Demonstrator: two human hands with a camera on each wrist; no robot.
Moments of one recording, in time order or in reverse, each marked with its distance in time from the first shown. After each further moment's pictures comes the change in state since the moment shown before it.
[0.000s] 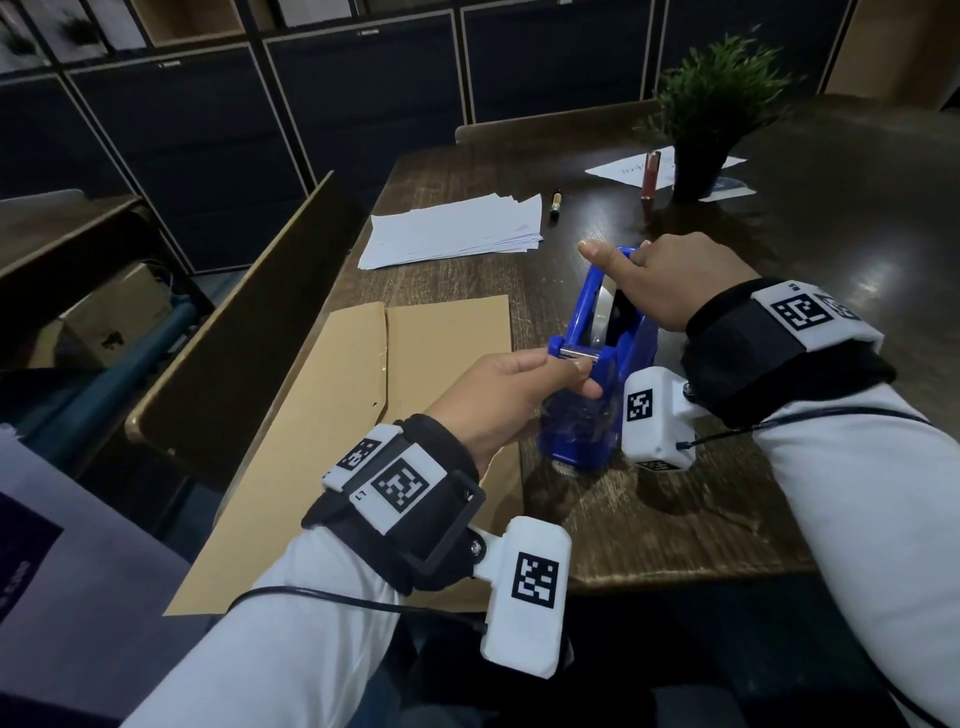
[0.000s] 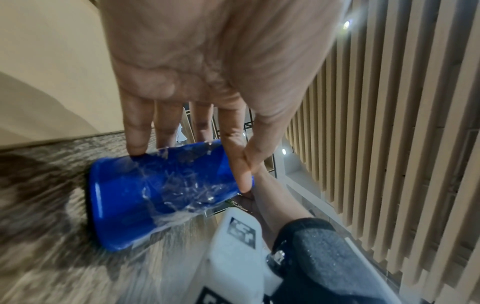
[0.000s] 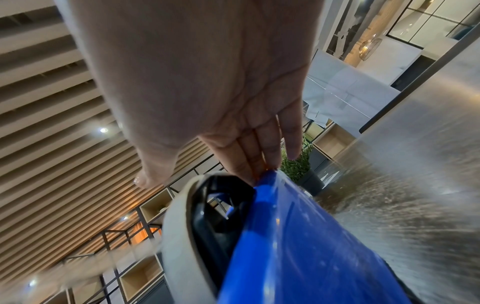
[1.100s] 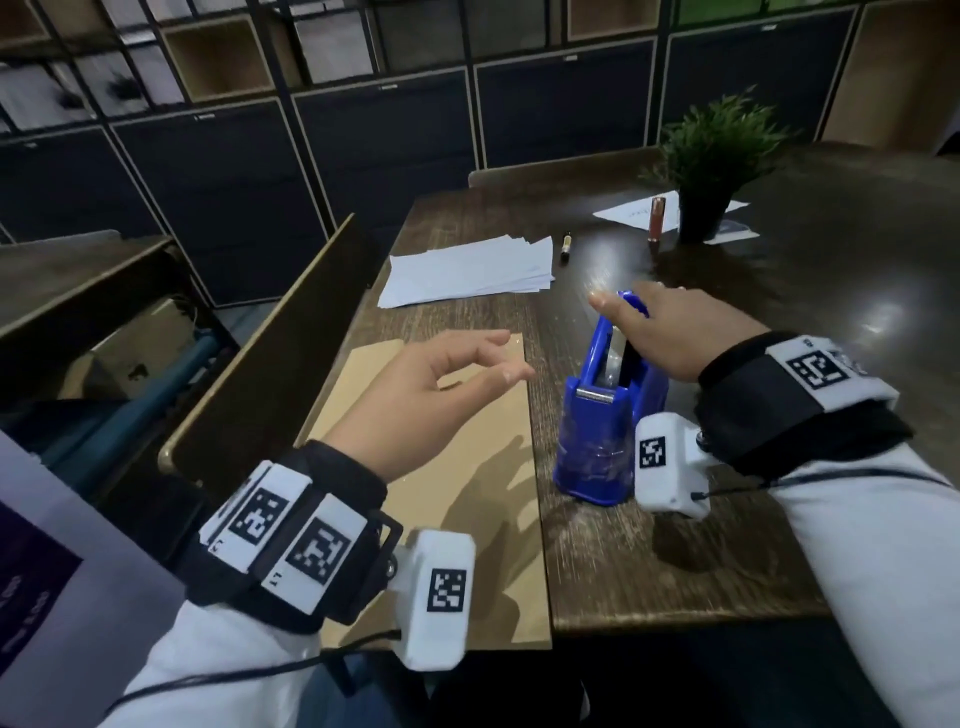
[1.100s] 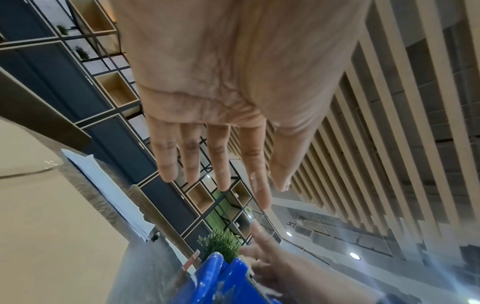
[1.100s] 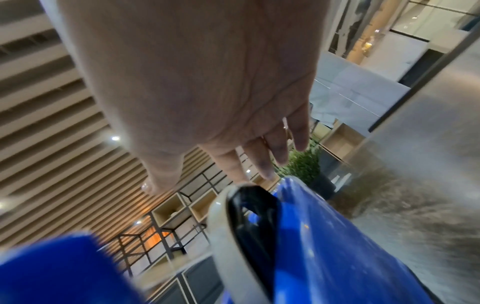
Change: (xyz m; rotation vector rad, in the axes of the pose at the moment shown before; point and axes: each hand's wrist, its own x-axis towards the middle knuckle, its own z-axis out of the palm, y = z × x) left_hand -0.036 0.030 -0.062 0.596 0.159 0.356; right_hand -0.026 -0.017 -0.018 0.113 -0.063 0.031
